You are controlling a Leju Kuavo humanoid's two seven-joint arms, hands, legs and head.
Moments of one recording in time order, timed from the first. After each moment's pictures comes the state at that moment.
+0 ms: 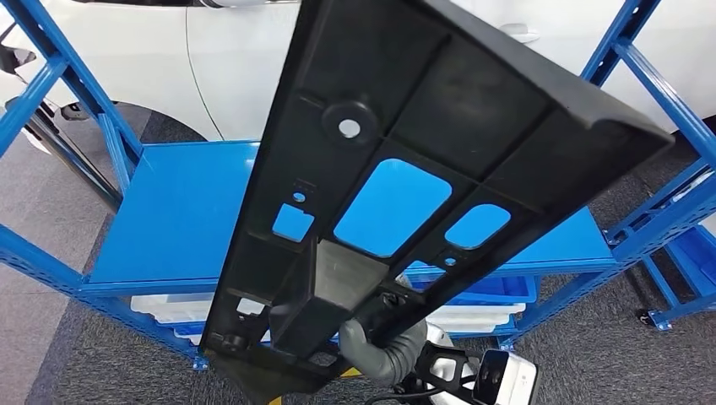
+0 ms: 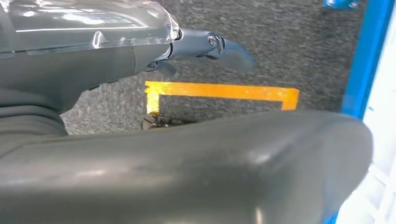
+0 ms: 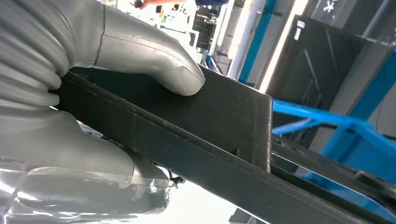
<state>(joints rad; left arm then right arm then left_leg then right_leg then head) -0.10 -0.04 1.06 -0.22 -0.77 -0.11 -0.42 -0.18 0.07 0.65 -1.82 0.01 0.25 -0.70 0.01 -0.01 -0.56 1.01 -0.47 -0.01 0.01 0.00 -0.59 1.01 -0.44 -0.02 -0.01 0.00</state>
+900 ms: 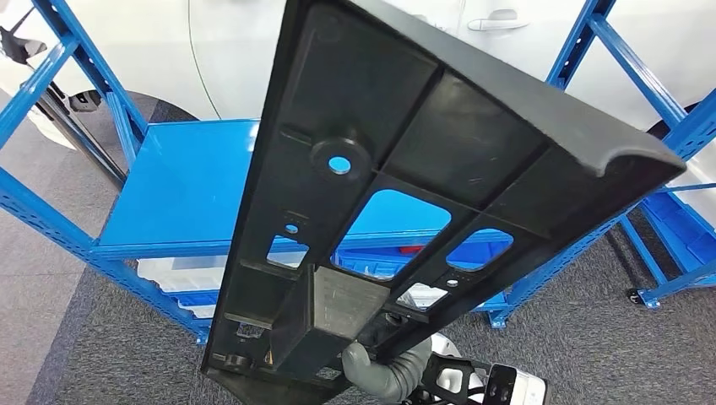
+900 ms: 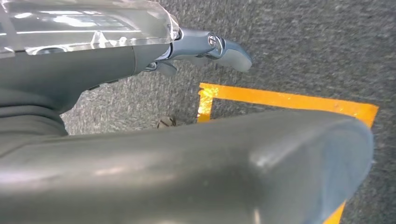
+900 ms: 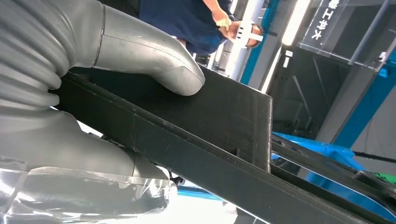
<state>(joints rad) -0.07 -0.04 1.10 -0.22 -0.77 -0.09 -0.34 -0.17 0.02 0.68 -1.86 0.00 0.27 -0.70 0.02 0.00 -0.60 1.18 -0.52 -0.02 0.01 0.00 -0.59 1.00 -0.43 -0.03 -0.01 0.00</state>
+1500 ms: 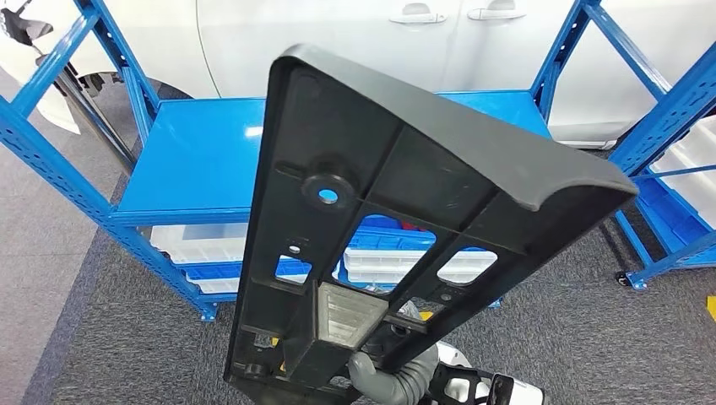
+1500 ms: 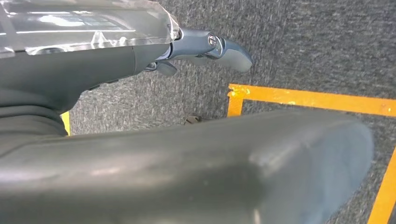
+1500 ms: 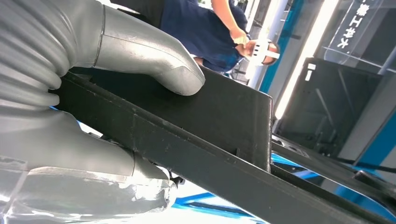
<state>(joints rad) -0.07 -0.07 1.10 -0.22 -0.79 -0.09 -0.31 -0.13 -0.04 0.67 -1.87 0.02 0.25 -0.70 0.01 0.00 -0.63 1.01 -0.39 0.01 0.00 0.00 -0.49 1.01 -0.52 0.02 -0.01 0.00</state>
